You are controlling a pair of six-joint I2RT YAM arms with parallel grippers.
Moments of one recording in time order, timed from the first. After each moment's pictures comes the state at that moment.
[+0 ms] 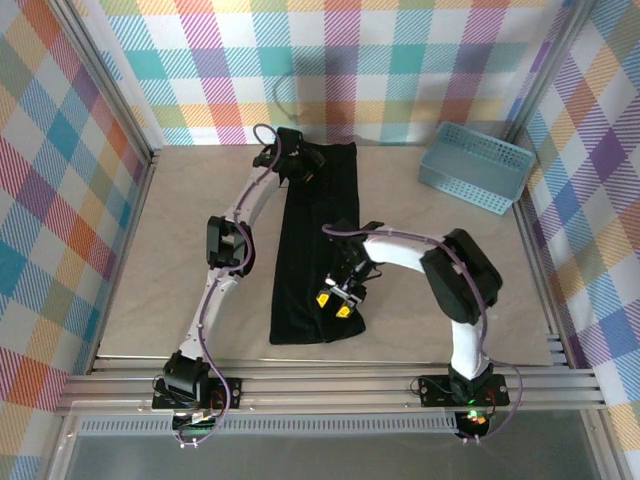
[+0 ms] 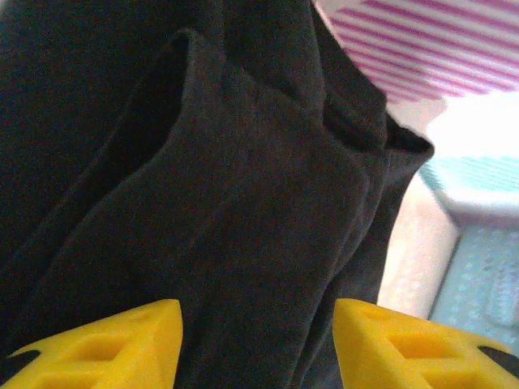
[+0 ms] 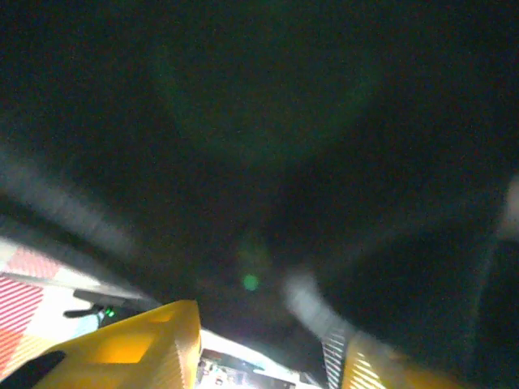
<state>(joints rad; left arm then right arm) -0.32 2.82 2.74 -0.69 0.27 -0.98 0.70 1.89 1.23 -0.86 -0.64 1.14</state>
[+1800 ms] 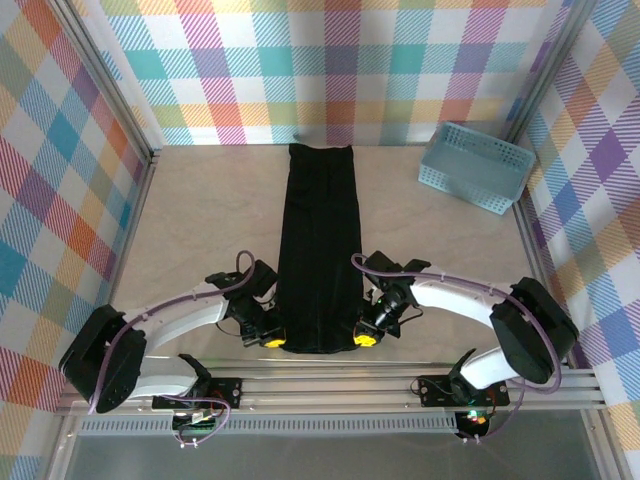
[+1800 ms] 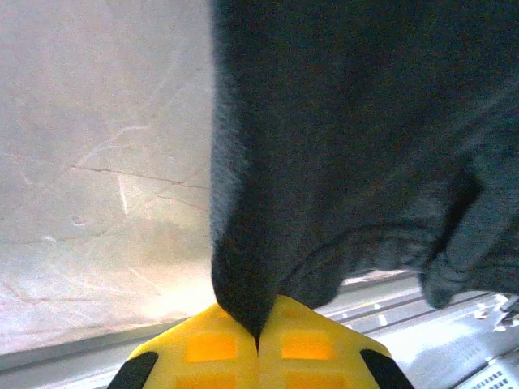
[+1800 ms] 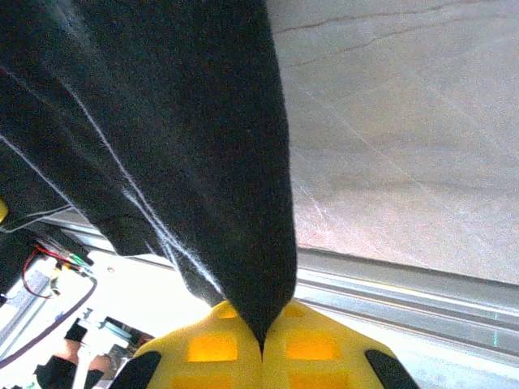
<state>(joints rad) -0.67 1.27 0.64 -0.75 0.43 -0.91 0.77 1.44 0.75 -0.76 -0.61 1.04</state>
